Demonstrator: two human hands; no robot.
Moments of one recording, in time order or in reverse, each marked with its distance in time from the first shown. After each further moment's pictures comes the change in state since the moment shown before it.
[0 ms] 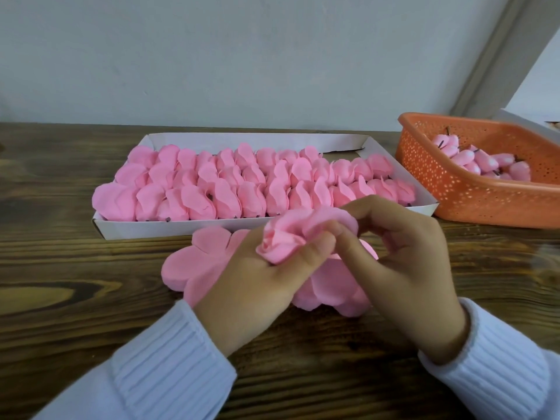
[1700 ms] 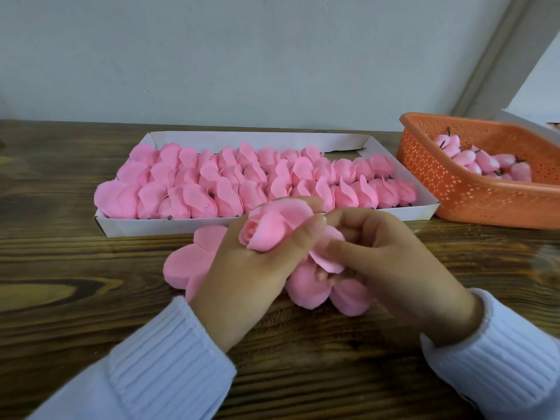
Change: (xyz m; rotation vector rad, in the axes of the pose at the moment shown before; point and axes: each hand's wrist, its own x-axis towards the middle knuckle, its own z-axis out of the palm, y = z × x) left_hand 0.000 0.022 0.006 -0.074 0.143 0.012; right_hand 0.007 0.003 -0.001 0.664 -0.352 0.690
